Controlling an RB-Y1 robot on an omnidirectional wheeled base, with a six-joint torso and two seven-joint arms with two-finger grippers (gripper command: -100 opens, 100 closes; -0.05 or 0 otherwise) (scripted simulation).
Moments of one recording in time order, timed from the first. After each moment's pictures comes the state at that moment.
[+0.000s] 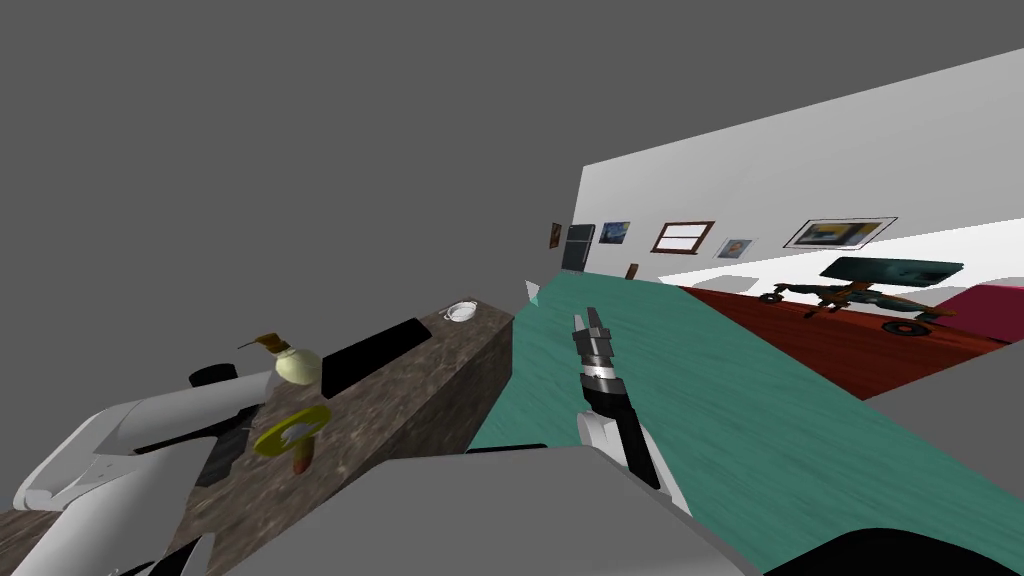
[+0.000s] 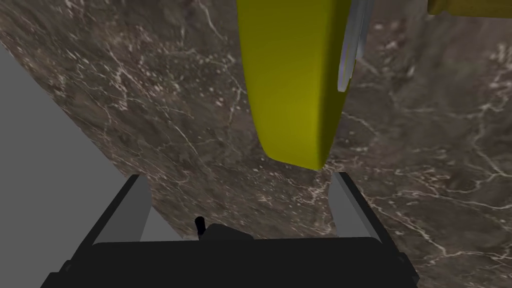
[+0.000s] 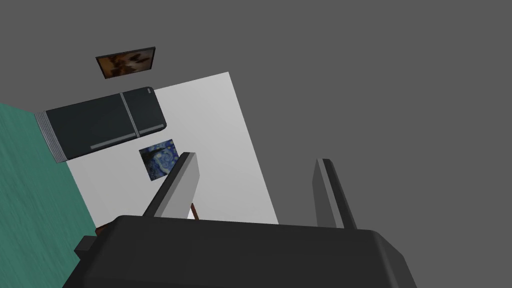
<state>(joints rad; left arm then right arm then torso) -0.03 0.68 0.75 -1.42 0.03 1.53 0.08 0.51 0.02 0.07 -2.30 0.02 -0.38 -0.07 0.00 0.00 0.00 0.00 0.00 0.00</state>
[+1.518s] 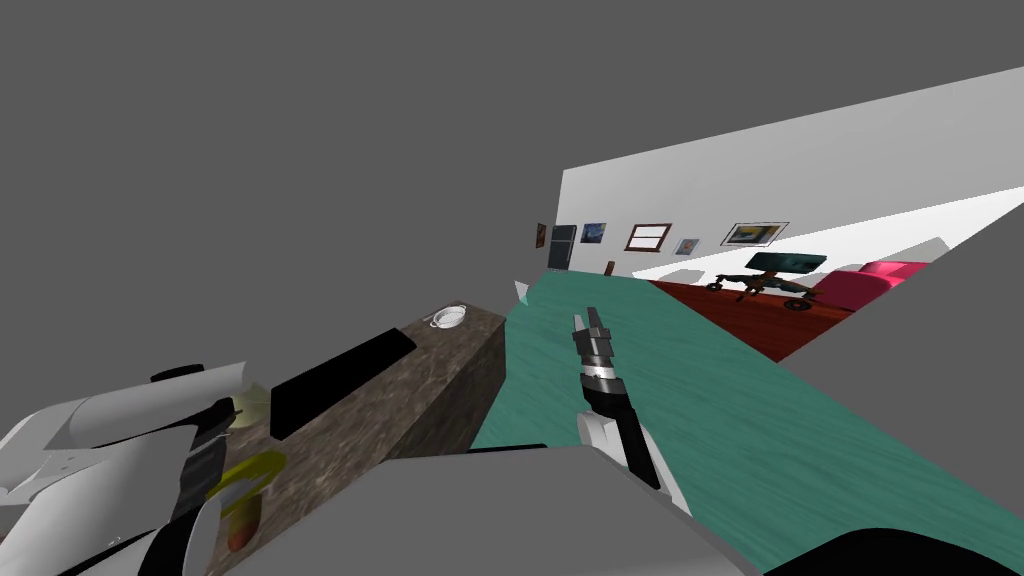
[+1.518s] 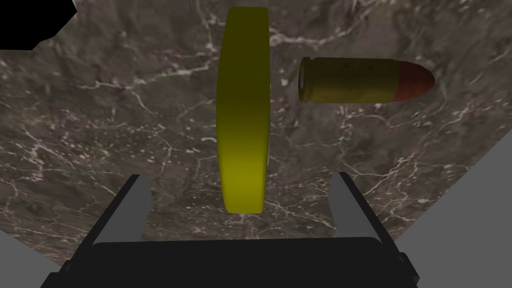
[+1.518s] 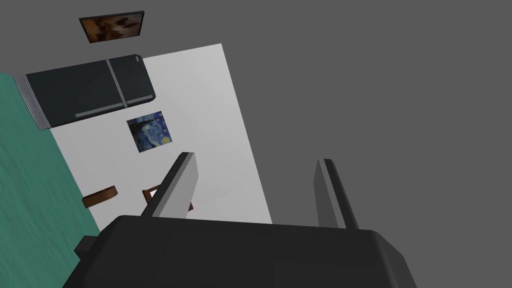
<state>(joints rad) -0.12 0.74 0.83 -1.33 0.04 1.97 0.10 0.51 0.02 0.07 -2.30 0.02 -0.38 -0.07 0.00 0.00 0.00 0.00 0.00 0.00</state>
